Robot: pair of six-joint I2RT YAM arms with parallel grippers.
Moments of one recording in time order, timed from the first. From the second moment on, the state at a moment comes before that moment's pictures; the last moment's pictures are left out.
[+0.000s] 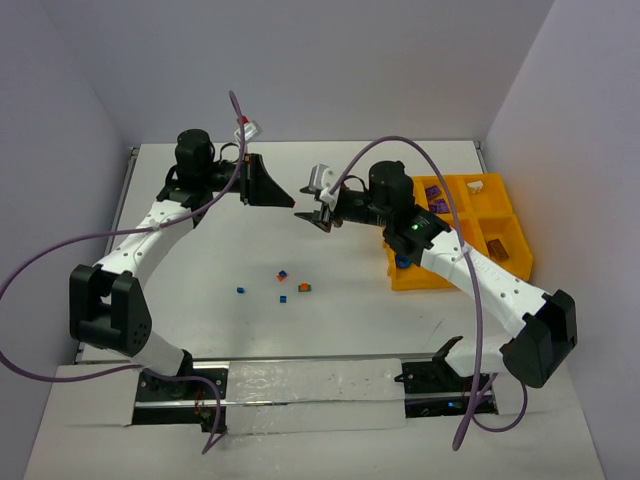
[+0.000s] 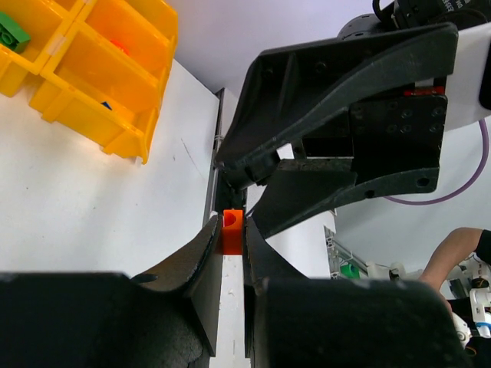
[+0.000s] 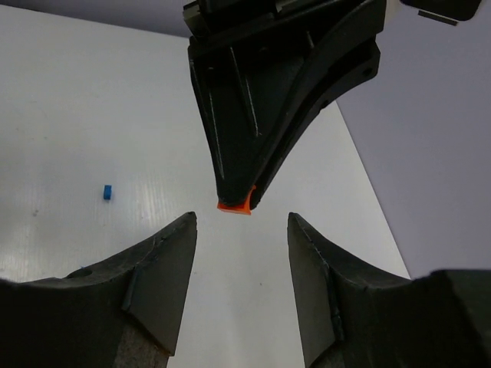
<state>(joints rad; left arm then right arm) -0.29 1.54 1.24 0.15 1.30 -0.69 0.67 1.30 1.16 -0.01 -0.56 -0.50</state>
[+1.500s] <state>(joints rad) -0.26 1.54 1.24 0.09 1.25 -0.64 0.70 1.36 1.17 0.00 -0.49 -0.49</state>
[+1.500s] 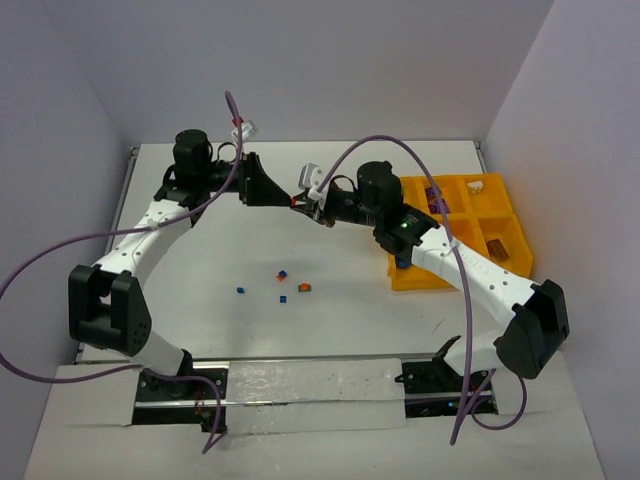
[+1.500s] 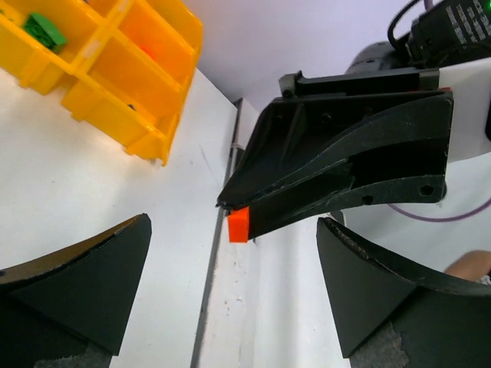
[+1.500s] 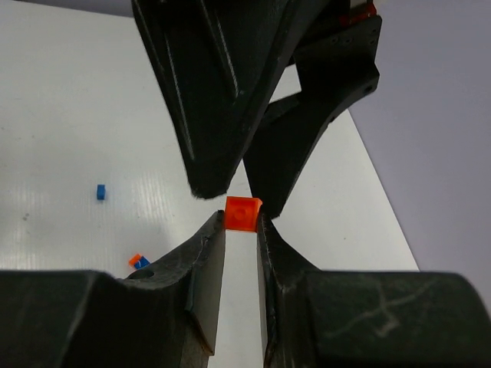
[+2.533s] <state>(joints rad) -0.19 1.49 1.24 -0.44 0.48 0.05 -0.27 1.36 1.02 -0.73 -0.25 -0.76</state>
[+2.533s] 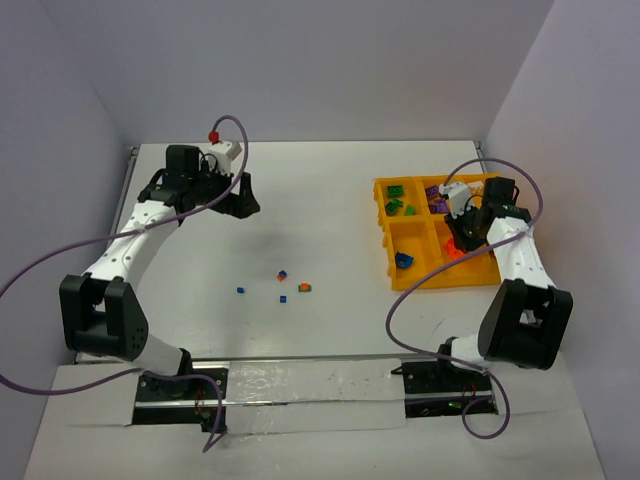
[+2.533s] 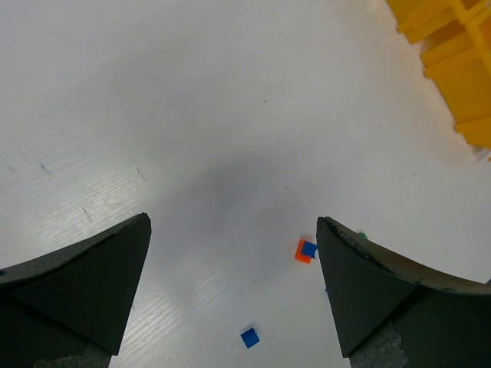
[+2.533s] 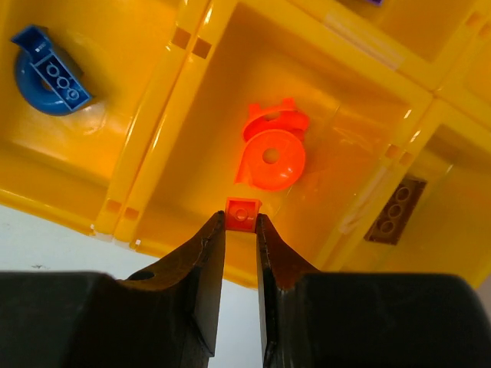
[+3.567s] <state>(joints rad) -0.19 1.37 0.85 -0.81 0.62 1.02 -0.25 1.56 1.15 -0.77 -0.20 -0.74</state>
